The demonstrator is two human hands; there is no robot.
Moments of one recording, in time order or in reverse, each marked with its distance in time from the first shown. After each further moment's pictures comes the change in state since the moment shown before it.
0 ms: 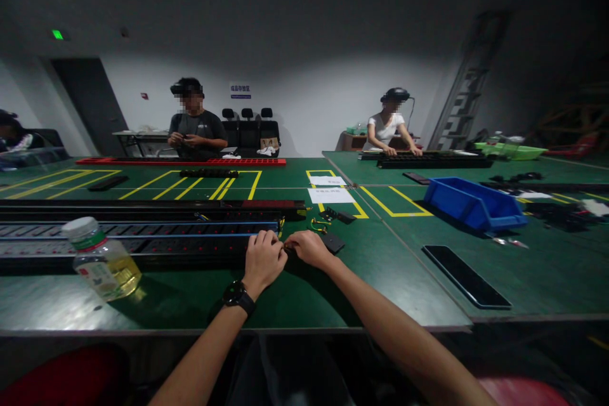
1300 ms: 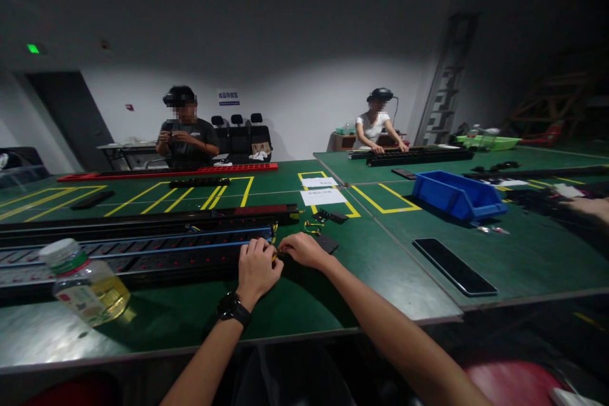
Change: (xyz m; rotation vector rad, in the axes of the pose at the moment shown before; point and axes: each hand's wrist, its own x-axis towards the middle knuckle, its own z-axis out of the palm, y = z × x) left_hand 0.000 0.002 -0.007 0.025 -0.027 -0.049; right_hand 0.003 -0.004 -0.013 0.043 -0.030 -0.004
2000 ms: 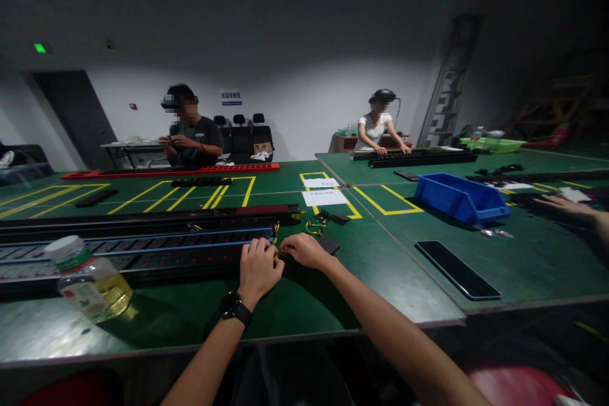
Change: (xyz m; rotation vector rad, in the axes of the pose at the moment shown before) left_hand 0.000 0.001 -0.001 -0.017 -0.010 -0.012; right_hand 0.000 0.002 0.003 0.007 0.000 -0.002
